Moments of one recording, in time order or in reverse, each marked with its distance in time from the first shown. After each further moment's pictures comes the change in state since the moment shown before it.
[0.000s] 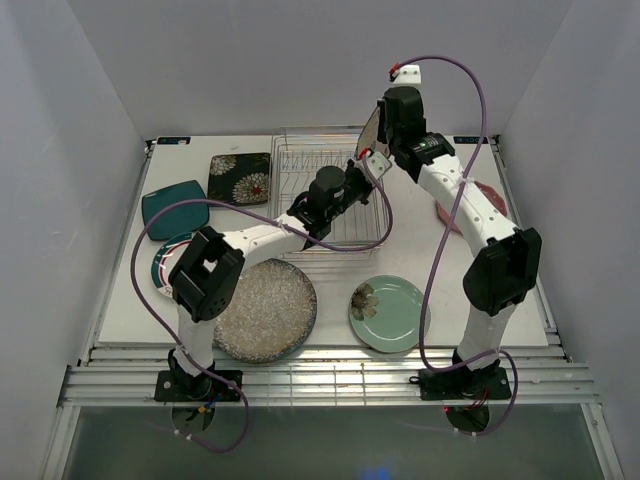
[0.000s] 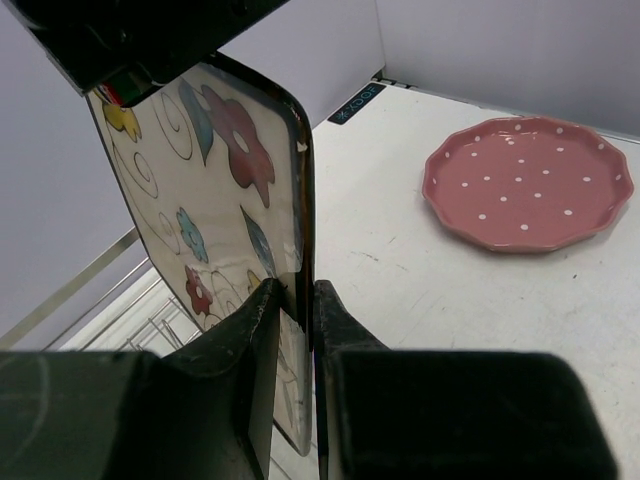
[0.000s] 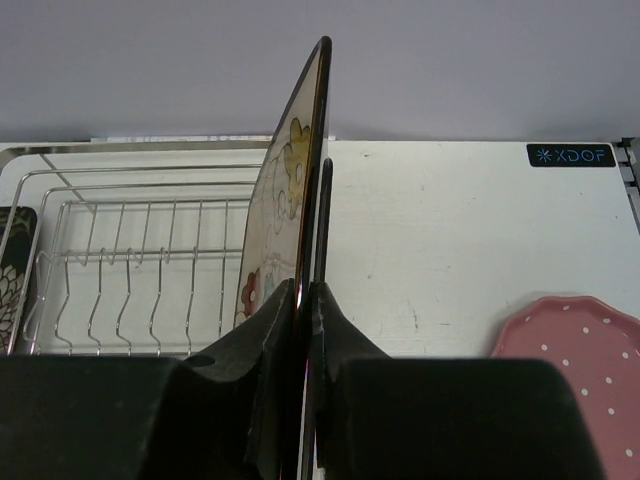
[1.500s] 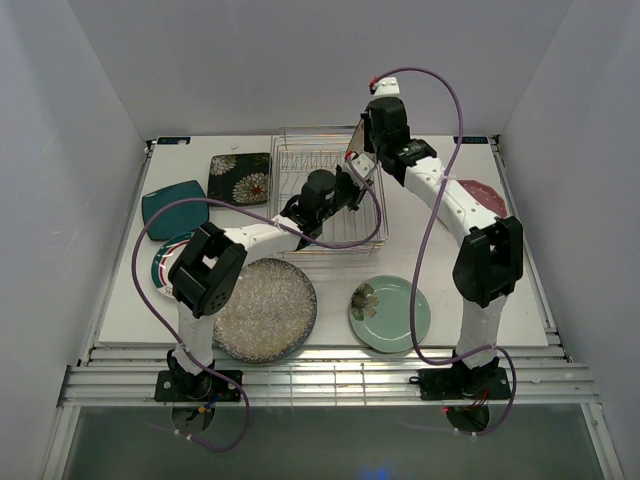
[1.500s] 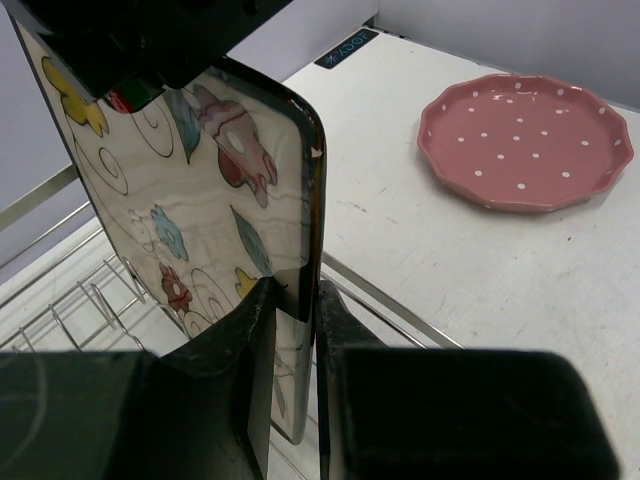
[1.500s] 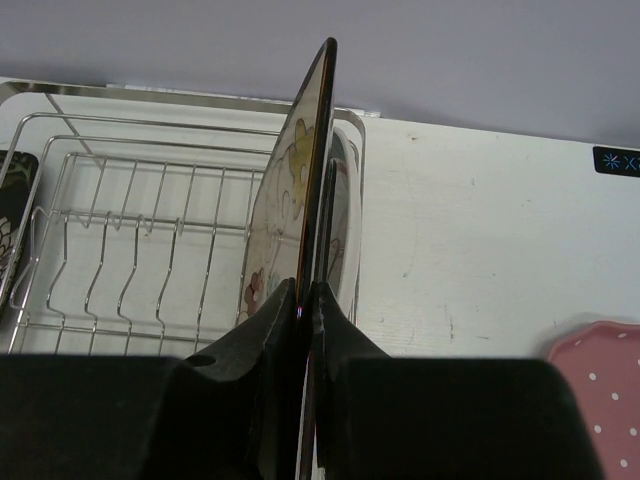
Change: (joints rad) left arm 0.057 0.036 -0.058 0.025 0.045 -0.119; right arm 0.009 0.095 -0.024 0.087 -0.081 -0.064
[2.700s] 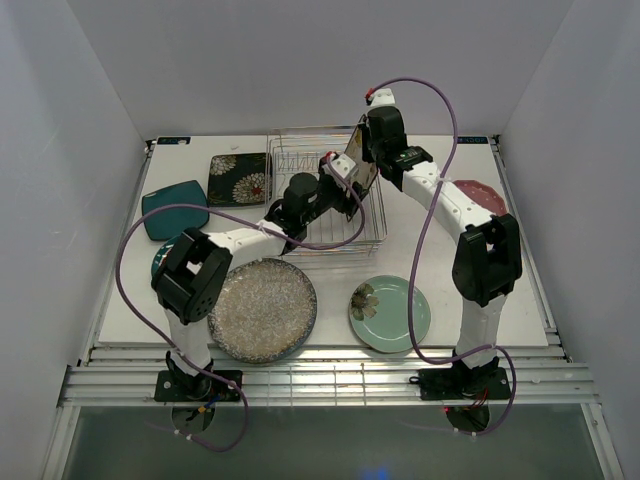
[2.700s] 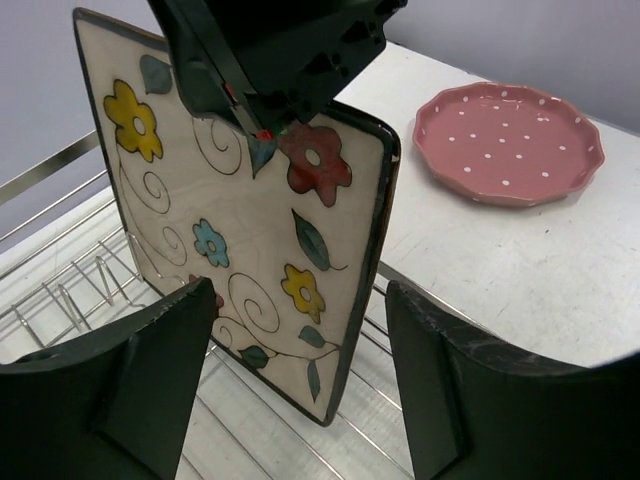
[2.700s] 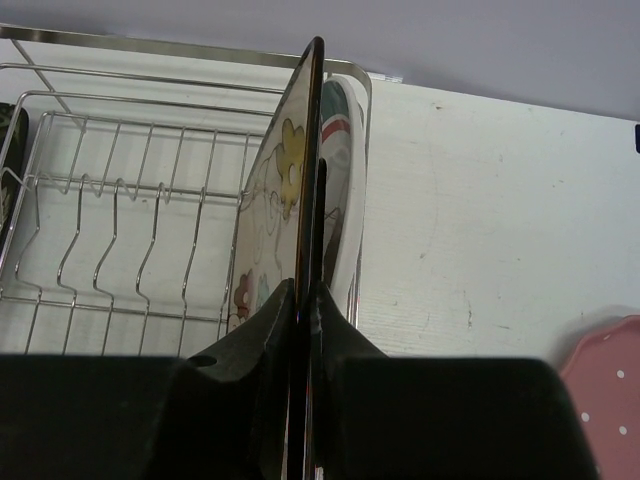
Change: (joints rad) left arm 0.049 -0.089 -0.137 0.050 0.062 -0.075; right arm 0.005 0.014 -0.075 0.031 -0.044 -0.001
